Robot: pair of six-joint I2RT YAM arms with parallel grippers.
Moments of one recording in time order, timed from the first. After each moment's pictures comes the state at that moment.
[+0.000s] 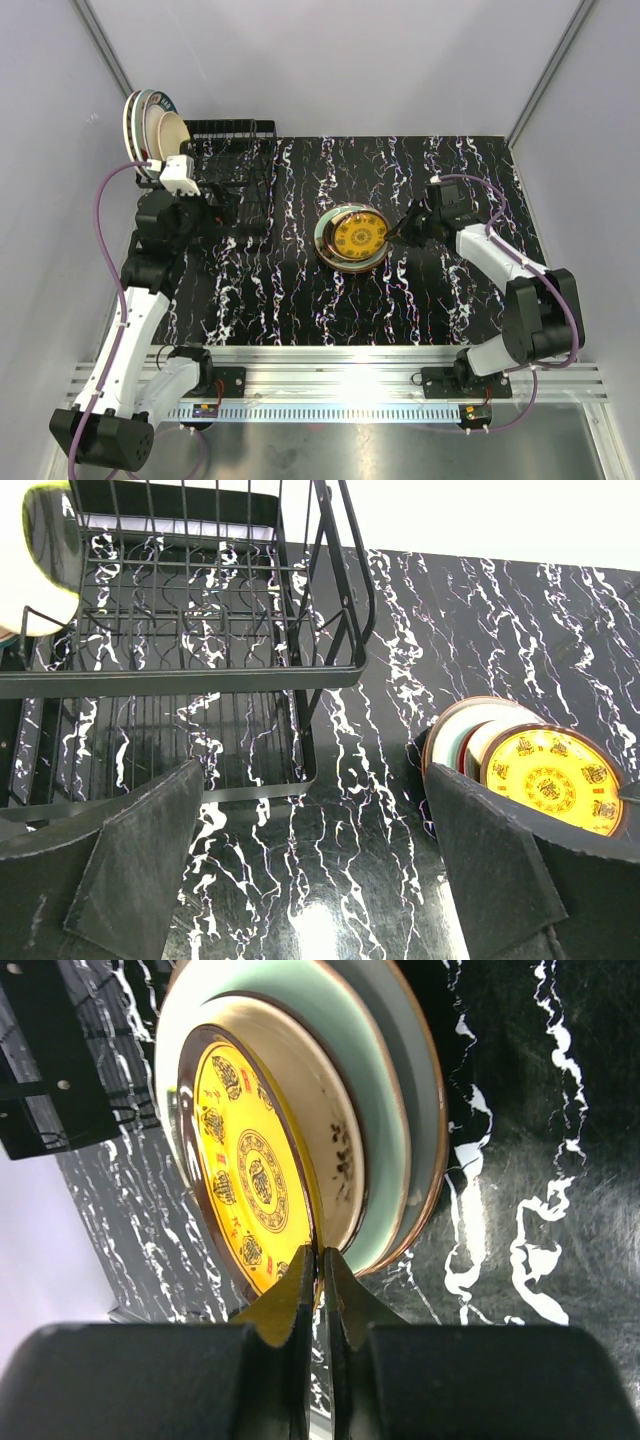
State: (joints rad) left arm -0.12 0.89 0.91 -0.25 0.11 -0.22; right arm 0.23 1.49 0.94 -0.29 -0.33 0.76
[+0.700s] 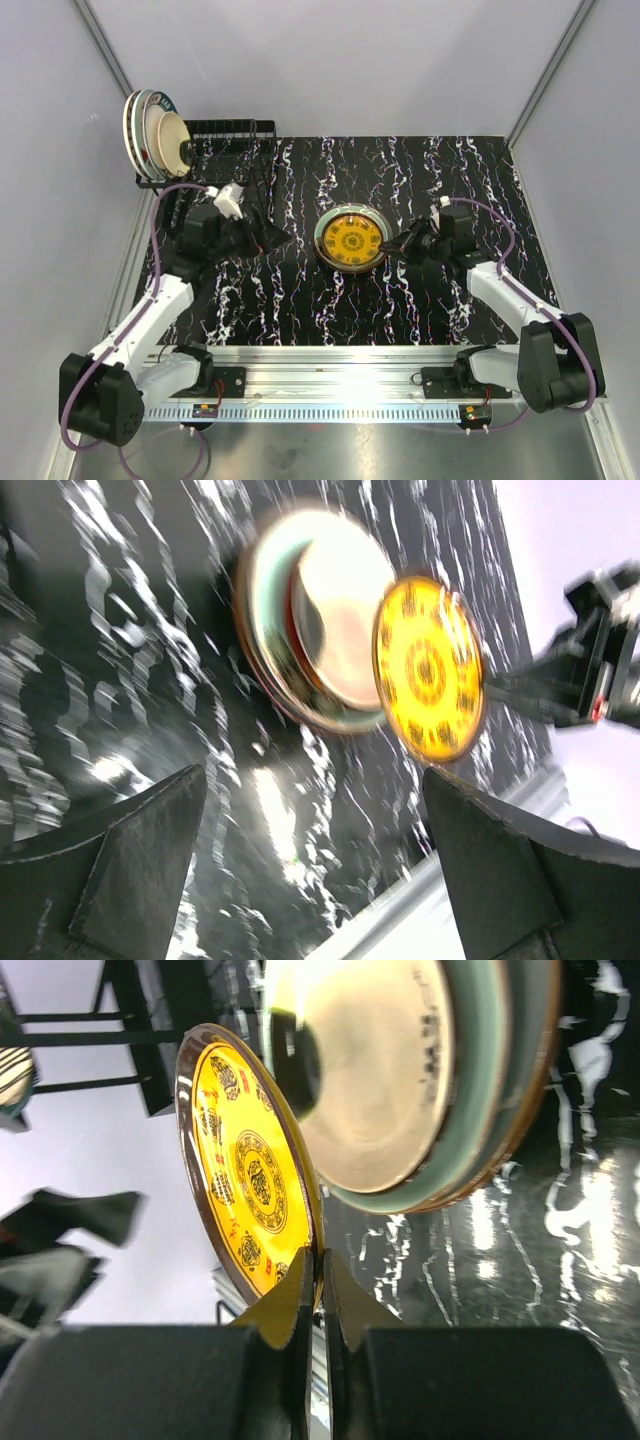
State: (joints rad) left arm -0.25 1.03 0.72 -0.15 0.43 -0.58; right arm 0.23 1.23 0.65 -0.05 -0.48 0.98
